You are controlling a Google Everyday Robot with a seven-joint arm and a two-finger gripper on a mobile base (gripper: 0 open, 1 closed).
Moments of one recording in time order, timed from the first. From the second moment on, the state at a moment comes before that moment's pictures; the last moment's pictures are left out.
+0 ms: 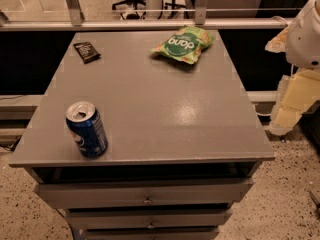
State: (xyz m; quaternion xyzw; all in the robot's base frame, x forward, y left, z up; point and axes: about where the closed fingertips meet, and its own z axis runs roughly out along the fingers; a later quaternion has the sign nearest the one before) arm 0.438 -0.217 0.976 -0.60 0.78 -0.03 0.16
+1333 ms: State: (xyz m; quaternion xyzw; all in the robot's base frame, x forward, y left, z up) arm 0.583 -0.188 0.964 -0.61 0.73 -0.05 0.30
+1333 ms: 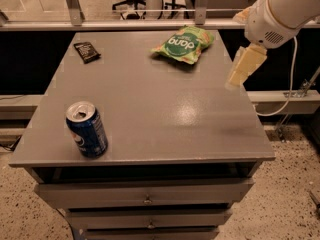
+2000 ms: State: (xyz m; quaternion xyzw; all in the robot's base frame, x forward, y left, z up) arm 0.606 -0.181 0.954 -0.57 0.75 -0.04 0.33
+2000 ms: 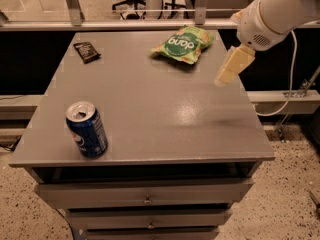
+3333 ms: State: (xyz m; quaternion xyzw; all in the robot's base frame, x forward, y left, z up) arm 0.778 -0.124 0.874 -0.39 0.82 0.01 0.41
